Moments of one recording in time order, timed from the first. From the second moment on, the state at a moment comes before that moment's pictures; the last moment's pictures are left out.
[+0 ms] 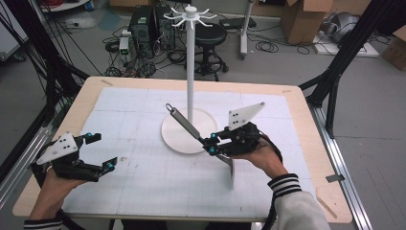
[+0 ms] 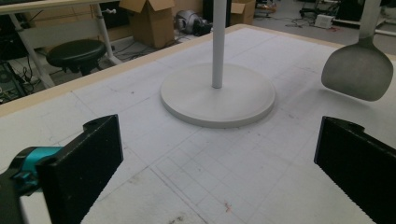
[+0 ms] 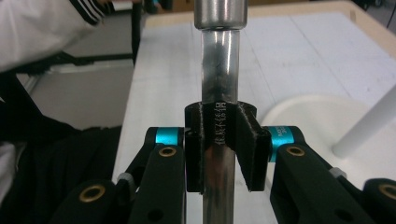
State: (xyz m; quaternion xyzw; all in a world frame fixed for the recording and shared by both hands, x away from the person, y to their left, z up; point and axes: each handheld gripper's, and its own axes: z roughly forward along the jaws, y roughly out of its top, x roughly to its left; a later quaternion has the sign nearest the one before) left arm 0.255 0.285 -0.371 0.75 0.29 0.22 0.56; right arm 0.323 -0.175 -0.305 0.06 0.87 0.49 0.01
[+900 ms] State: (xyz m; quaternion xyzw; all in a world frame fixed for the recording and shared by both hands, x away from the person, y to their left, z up) left arm 0.254 0.288 -0.371 0.75 0.29 0.23 0.56; right arm 0.310 -0.176 -0.262 0.03 0.80 0.60 0.02
